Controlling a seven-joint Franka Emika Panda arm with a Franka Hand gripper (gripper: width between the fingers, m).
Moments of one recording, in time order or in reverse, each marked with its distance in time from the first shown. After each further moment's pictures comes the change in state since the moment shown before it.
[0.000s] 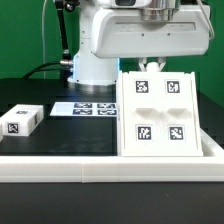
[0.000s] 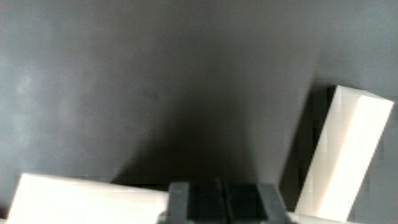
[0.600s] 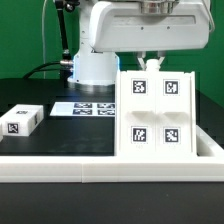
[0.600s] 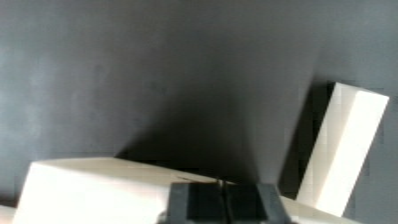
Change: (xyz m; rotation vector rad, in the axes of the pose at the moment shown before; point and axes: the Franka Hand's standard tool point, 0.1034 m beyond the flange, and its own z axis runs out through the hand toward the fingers) arm 0.007 0.006 -0.014 0.005 -0.033 -0.031
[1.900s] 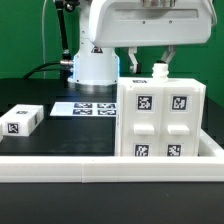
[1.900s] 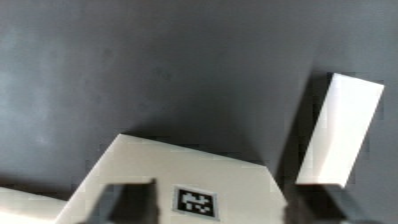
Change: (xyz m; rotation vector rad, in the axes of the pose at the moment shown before) arm 0.008 0.003 -0.007 0.004 -0.018 -0.013
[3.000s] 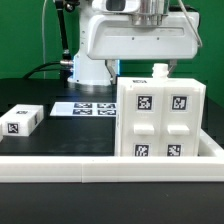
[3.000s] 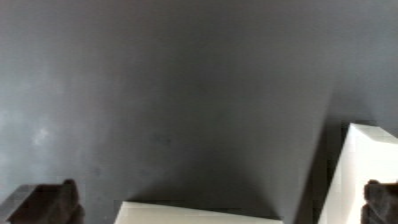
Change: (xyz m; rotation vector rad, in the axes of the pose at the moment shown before) arm -0.048 0.000 0.033 -0.028 0.089 0.091
